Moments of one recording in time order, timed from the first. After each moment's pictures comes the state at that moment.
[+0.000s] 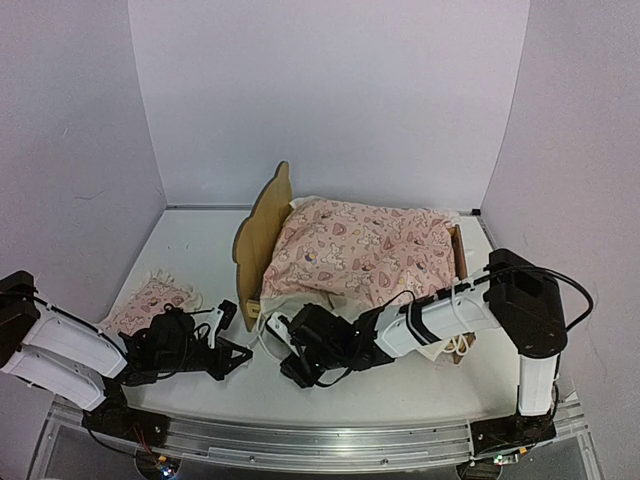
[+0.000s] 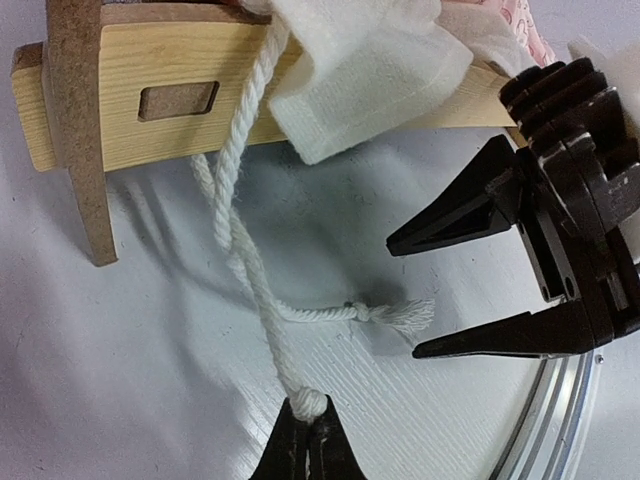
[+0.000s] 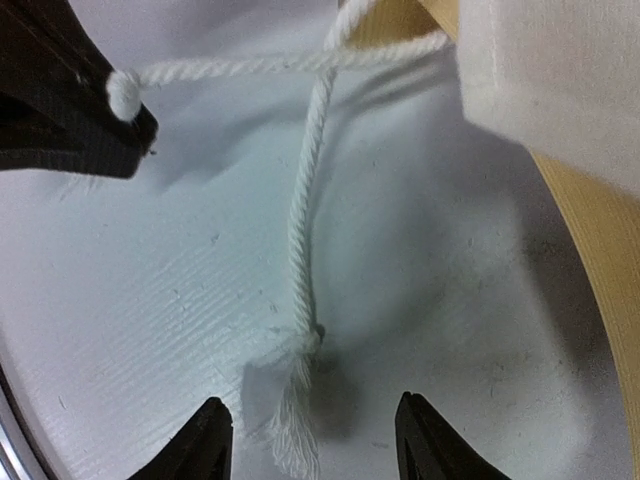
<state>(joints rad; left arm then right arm) -0.91 1.26 0.15 0.58 0.14 -0.46 1.23 2.00 1.17 -0.09 0.09 0.22</state>
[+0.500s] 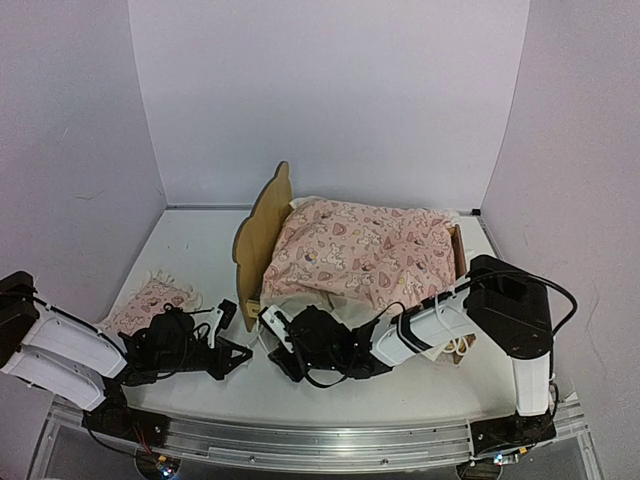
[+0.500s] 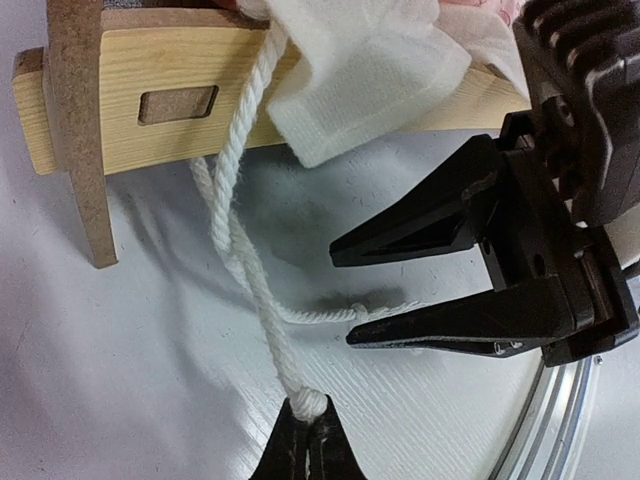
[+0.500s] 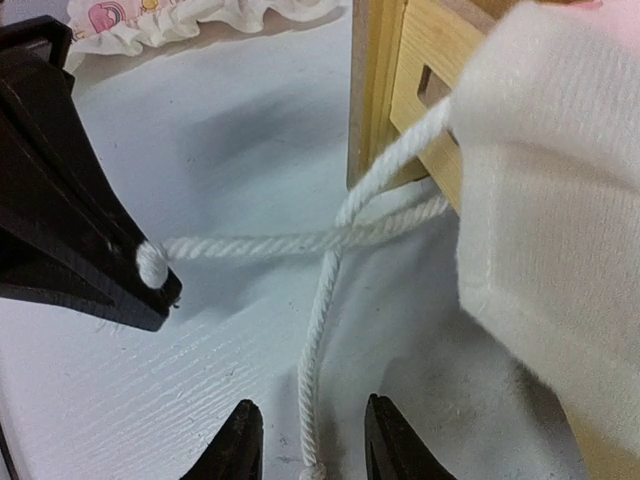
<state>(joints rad) -0.91 1.26 0.15 0.58 0.14 -0.46 1.22 2.07 1.10 0.31 0.13 0.17</state>
